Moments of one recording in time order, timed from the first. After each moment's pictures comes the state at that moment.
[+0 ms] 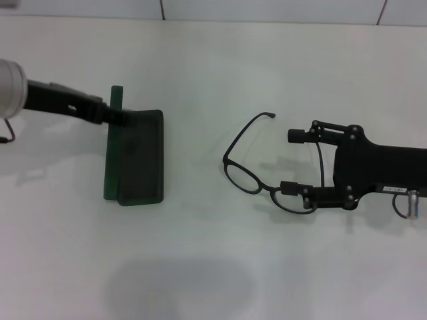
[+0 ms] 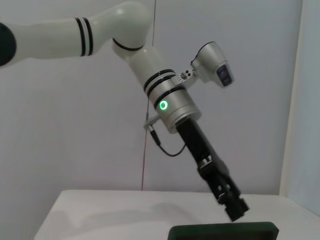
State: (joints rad) left arm -0.42 -2.09 1.01 1.38 2.40 1.45 -2.39; right arm 0.61 1.90 -1.76 -0.33 -0.87 -1.47 0.74
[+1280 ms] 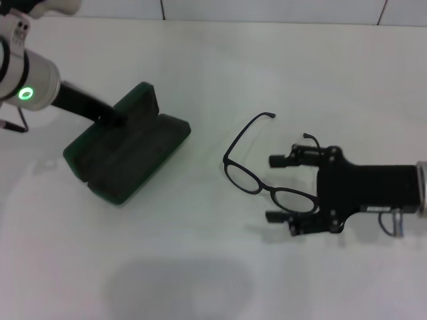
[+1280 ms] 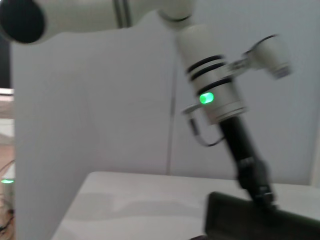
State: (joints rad) left arm -0.51 -2.07 1.21 1.37 2.62 1.41 -2.54; right arm 0.62 1.93 -1.76 -0.37 -0.98 -1.46 0.74
